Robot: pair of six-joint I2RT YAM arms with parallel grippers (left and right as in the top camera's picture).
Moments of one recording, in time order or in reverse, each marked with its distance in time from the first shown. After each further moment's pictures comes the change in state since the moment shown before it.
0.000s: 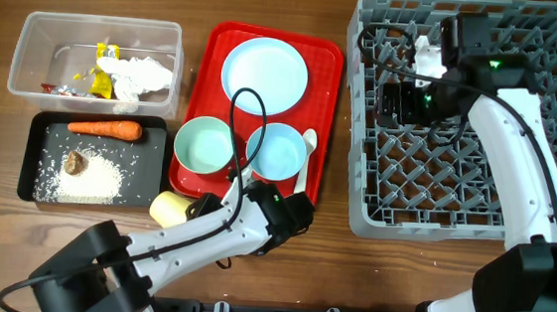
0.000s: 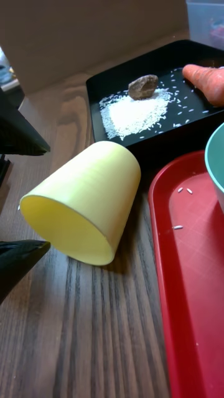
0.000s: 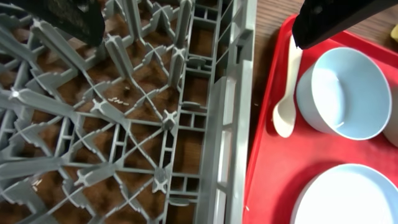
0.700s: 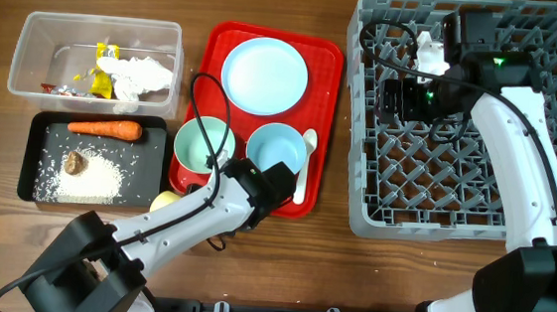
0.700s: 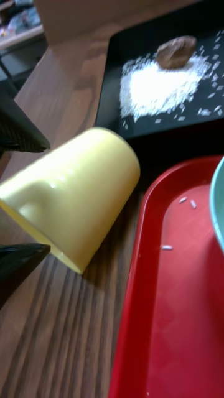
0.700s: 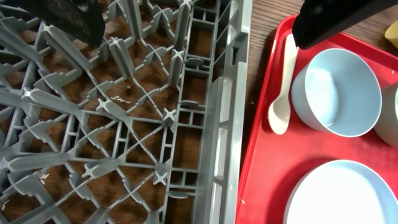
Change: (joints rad) left arm 0.173 -0.012 -0.008 0.076 0.060 -0.026; right arm 0.000 0.000 0.048 -0.036 0.000 0.000
